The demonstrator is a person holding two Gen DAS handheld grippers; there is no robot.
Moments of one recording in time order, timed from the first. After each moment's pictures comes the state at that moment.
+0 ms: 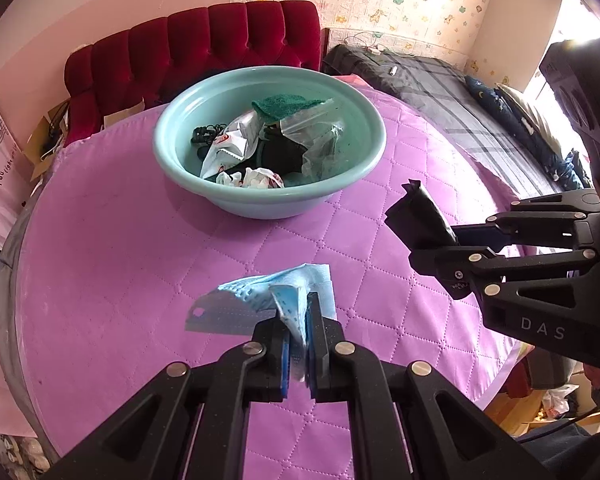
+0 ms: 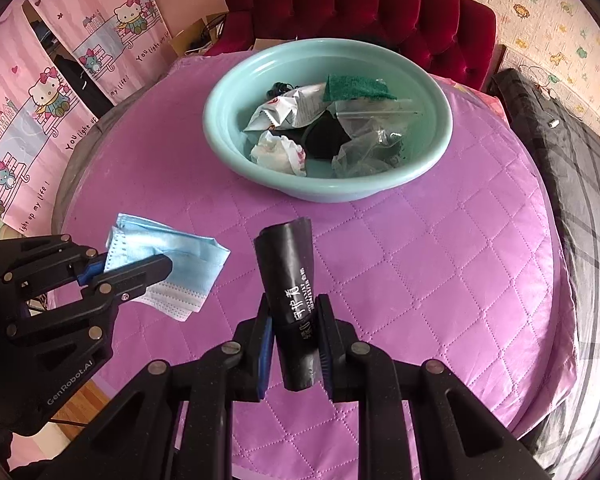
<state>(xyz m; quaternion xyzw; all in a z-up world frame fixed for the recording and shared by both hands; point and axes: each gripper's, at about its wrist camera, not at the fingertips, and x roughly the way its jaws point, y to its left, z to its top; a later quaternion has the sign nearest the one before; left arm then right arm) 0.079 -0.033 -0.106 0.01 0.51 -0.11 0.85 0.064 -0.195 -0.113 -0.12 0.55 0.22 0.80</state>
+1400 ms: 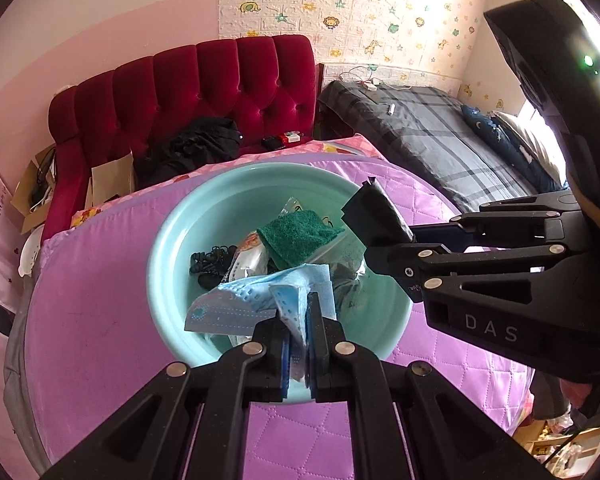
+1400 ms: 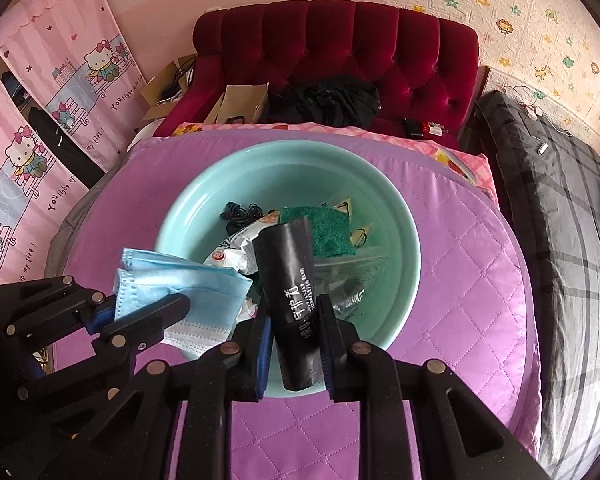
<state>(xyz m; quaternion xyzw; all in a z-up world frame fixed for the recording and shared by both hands) 0.213 -0.030 -0.059 0.01 0.46 -0.13 0.88 0.212 -0.173 -0.057 -0.09 0.52 0.19 0.83</state>
